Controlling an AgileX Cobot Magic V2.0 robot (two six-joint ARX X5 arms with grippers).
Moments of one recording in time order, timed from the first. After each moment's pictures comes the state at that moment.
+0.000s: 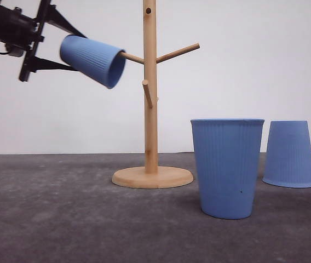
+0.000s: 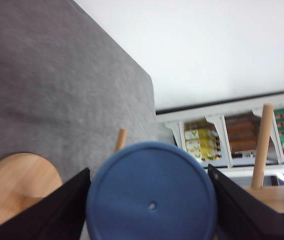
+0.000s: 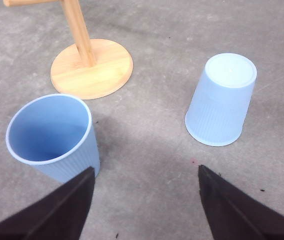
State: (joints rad) left_arx 0.00 1.72 1.40 -0.05 0.94 -0.91; right_arx 0.22 0.54 0.62 -0.63 -0.23 -0.02
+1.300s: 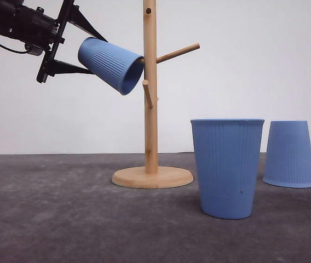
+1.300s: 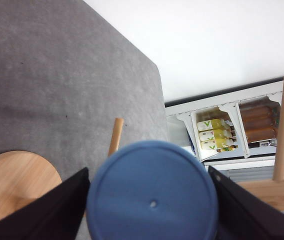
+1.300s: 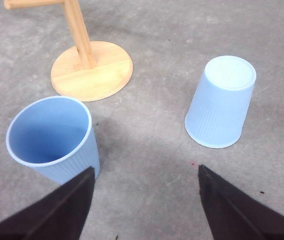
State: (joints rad) left_arx -0.10 1.72 1.40 -0.06 0.85 -0.86; right_arx 0.22 0.54 0.62 -0.62 -0.23 -0.02
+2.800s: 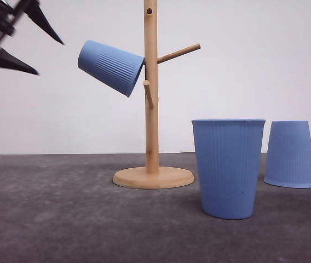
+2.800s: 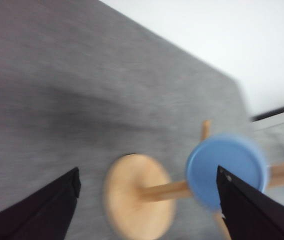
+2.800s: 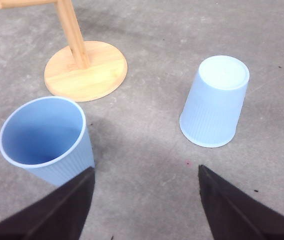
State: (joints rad) left_arx 0.05 1.51 1.39 -0.52 0.60 -0.33; right_arx 0.22 0.54 0.62 -0.62 -0.21 -0.02
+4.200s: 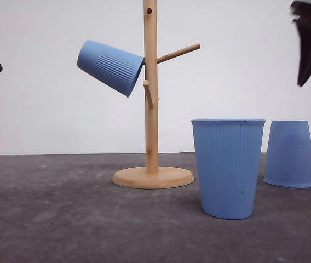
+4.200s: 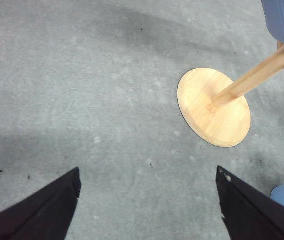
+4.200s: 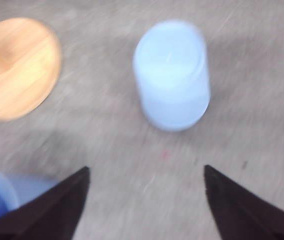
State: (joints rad) left_arx 0.03 0.93 0.76 -0.52 0.41 -0.18; right_arx 0.12 1.27 1.09 -0.76 -0.14 0.17
